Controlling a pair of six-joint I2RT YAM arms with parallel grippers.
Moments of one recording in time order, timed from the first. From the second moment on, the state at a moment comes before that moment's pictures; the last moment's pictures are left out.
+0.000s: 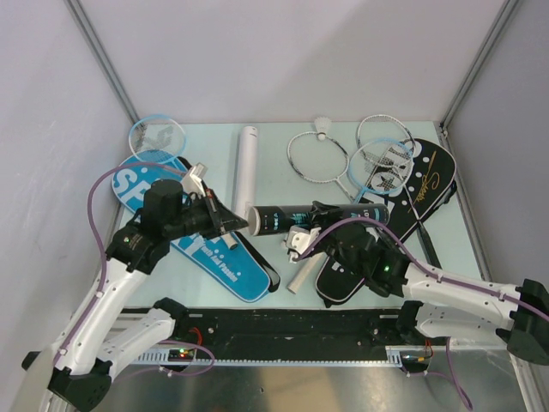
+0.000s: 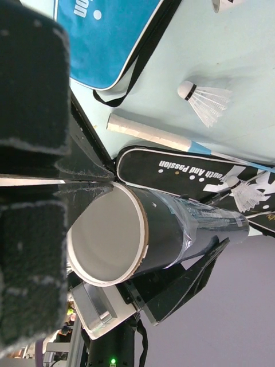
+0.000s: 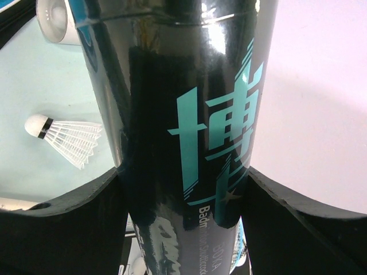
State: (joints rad) left arm -0.45 0.82 0.99 -0.67 0.42 -0.80; right arm 1.08 0.99 0.64 0.12 0.33 -0.90
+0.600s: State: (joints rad) left arm -0.45 0.85 0.99 -0.72 0.34 -0.77; right arm 1.08 1.02 0.65 0.11 0.32 -0.88
